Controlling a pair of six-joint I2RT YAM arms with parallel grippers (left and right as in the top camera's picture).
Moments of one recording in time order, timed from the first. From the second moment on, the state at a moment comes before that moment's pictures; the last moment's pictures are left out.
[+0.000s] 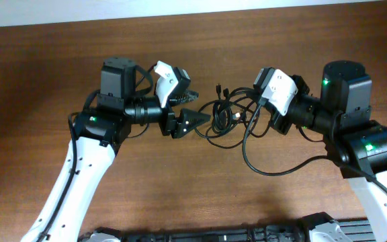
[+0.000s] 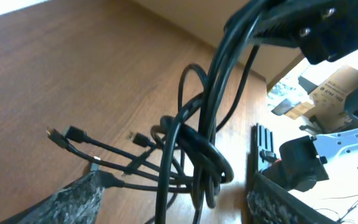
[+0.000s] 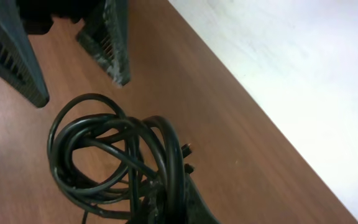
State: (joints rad) left arm -0.30 1.36 1.18 -0.52 1.00 0.23; right arm 0.19 1.08 1.21 -0.71 -0.57 -0.65
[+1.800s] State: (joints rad) left arm 0.16 1.36 1.18 -0.80 0.91 -0.73; right arm 0.19 1.07 1.21 -0.76 -0.54 -0.65
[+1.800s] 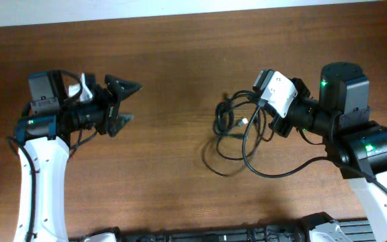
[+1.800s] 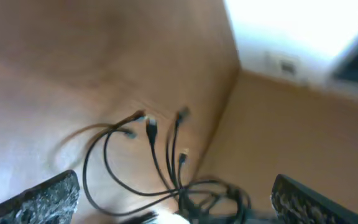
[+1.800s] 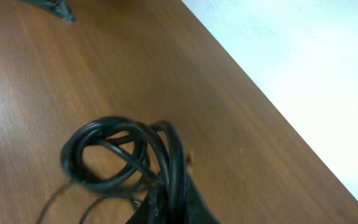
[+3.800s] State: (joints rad) left arm -0.28 1.23 1.17 -0.27 0.91 0.26; right arm 0.19 1.07 1.23 -0.80 -0.51 -0.30
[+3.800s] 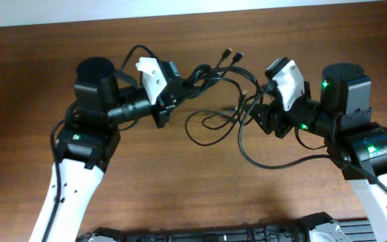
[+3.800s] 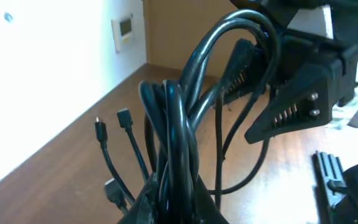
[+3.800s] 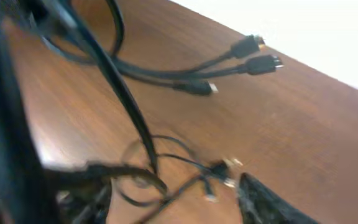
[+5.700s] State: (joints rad) left arm -0.53 1.28 1.17 -0.79 0.60 0.48; right arm 0.19 0.96 1.23 -0.96 -0.47 -0.76
